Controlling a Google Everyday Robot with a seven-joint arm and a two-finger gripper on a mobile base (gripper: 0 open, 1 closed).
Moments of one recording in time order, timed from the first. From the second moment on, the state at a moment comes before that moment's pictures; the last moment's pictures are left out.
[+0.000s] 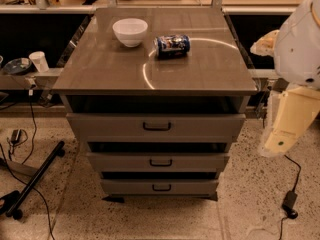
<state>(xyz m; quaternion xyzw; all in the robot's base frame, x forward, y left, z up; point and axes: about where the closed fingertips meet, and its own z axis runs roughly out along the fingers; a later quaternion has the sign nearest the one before) 0.393 -0.165 0.984 -0.64 0.75 -0.03 0.18</state>
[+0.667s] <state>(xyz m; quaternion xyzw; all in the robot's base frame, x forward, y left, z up) 0.393 -0.165 0.984 -0.64 0.75 -0.03 0.18</state>
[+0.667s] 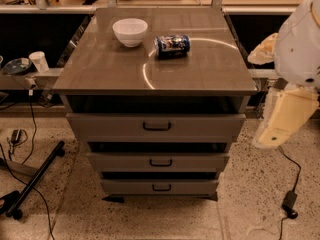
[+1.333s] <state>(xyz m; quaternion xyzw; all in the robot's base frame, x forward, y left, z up) 0.393 -0.165 0.984 -0.64 0.75 -0.03 0.18</state>
